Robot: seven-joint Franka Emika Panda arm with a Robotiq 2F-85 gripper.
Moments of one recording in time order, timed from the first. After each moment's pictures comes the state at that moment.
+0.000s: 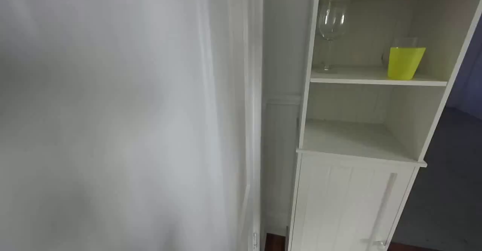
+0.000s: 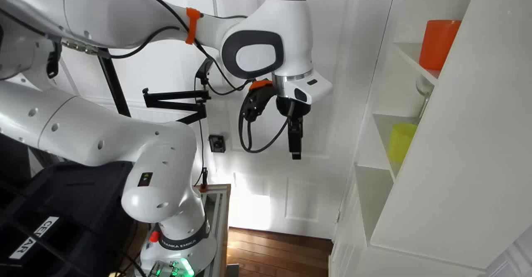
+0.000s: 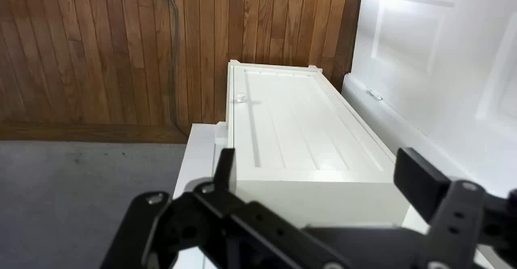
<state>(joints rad) 0.06 -0.94 0.18 -2.78 0.16 2.02 0.35</state>
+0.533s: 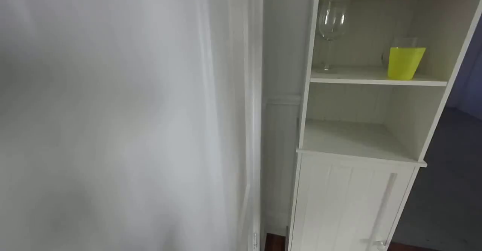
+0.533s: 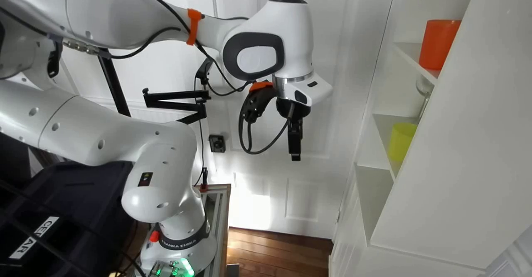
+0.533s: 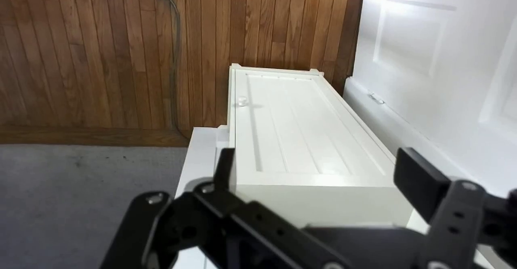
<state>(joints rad) 0.06 -0.93 0.18 -2.79 0.16 2.02 0.35</state>
